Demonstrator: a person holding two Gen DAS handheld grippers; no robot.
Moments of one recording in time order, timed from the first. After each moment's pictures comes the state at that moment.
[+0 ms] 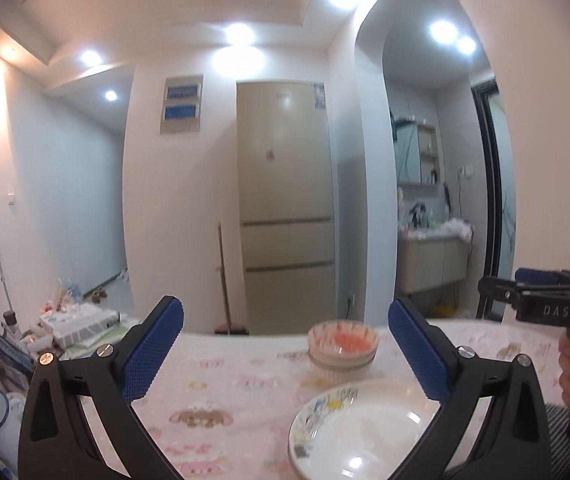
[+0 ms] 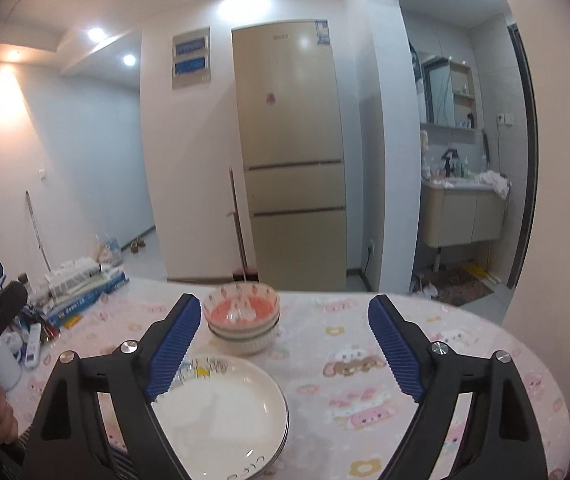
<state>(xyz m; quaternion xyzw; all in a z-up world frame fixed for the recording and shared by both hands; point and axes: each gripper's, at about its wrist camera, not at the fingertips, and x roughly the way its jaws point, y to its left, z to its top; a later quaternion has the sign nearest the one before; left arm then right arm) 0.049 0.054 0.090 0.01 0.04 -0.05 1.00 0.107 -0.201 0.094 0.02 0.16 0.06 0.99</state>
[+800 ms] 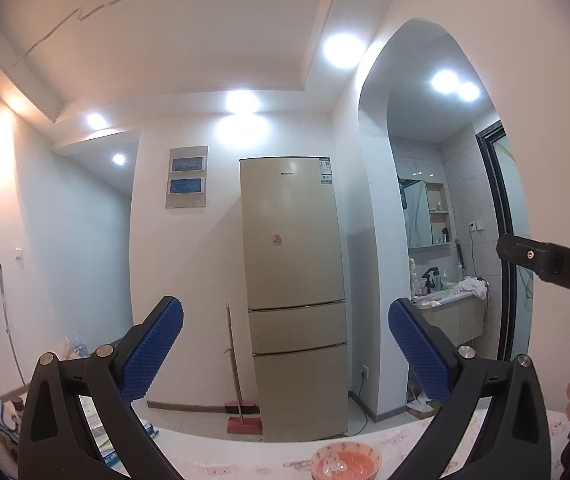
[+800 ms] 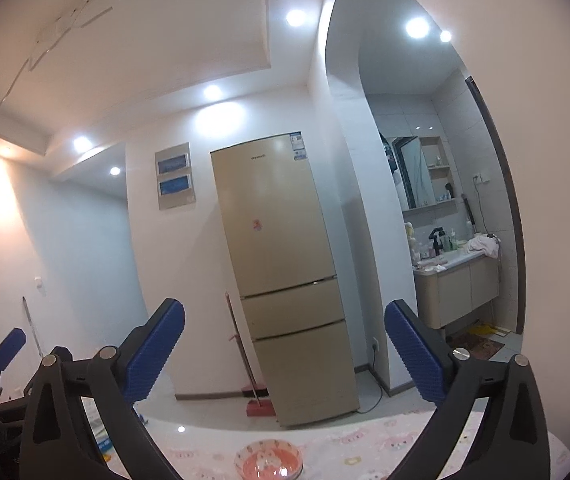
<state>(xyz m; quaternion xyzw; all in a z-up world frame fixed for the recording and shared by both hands) 0.102 0.026 0.220 0.02 -0.07 -0.03 1.00 0.107 -0.204 0.251 0.10 -0.02 0.03 0.99</state>
